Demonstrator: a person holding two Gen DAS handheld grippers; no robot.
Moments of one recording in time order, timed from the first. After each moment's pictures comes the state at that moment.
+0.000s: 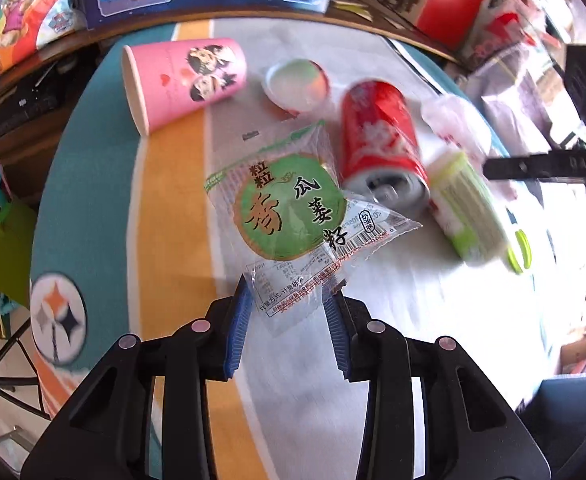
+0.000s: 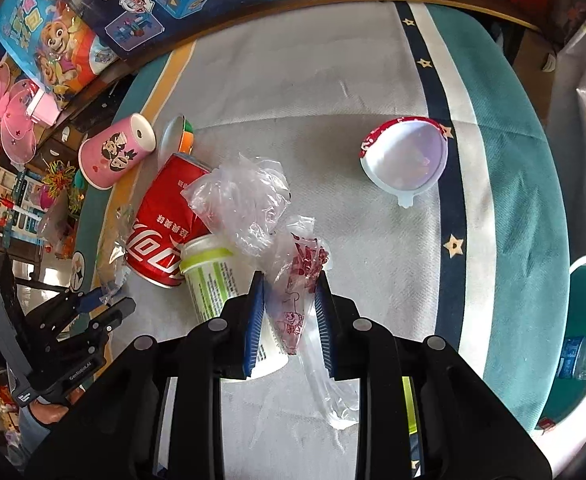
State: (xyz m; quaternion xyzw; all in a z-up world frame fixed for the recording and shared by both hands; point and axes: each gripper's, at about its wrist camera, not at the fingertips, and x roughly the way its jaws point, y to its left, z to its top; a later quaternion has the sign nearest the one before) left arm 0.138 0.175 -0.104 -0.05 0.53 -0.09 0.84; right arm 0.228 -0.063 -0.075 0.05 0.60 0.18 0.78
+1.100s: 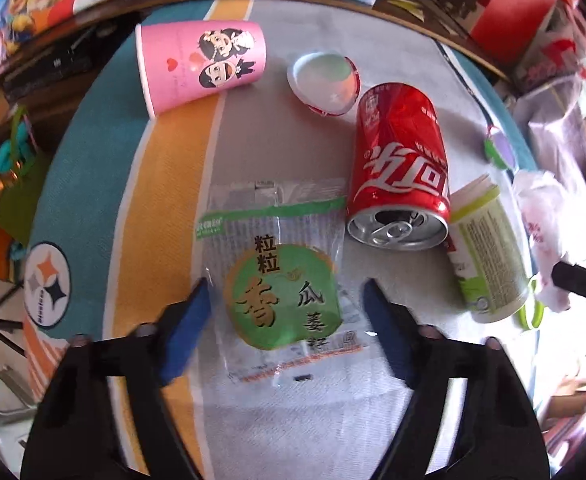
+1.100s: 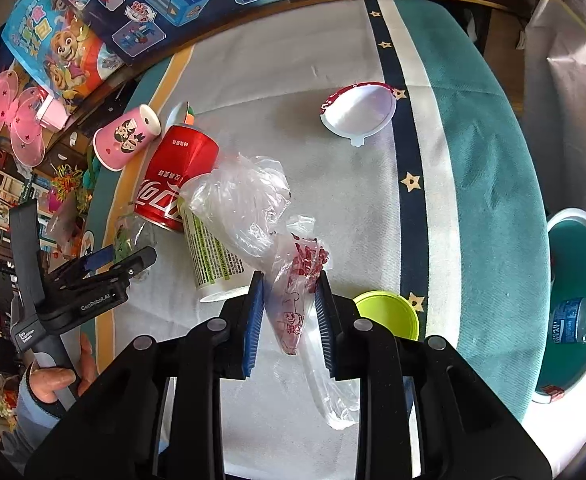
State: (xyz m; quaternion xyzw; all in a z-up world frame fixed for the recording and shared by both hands) left arm 0.160 0.152 -0.105 -0.08 0.56 0.01 0.83; right arm 0.185 -0.102 -0.065 0.07 0.59 0.18 0.79
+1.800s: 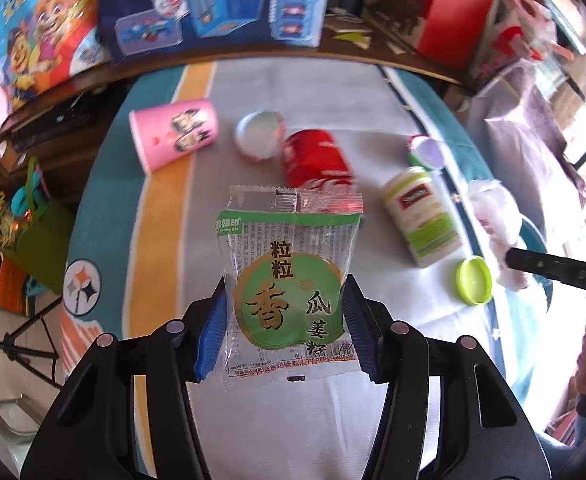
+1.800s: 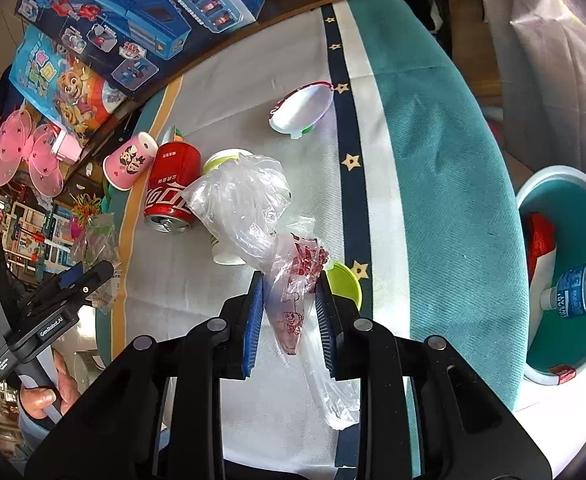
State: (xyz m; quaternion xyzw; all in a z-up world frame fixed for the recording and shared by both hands) left arm 0.117 0.098 -0.037 -0.03 0.50 -0.02 0.86; right arm 0.162 -0.172 -0.064 0.15 0.56 0.19 0.79
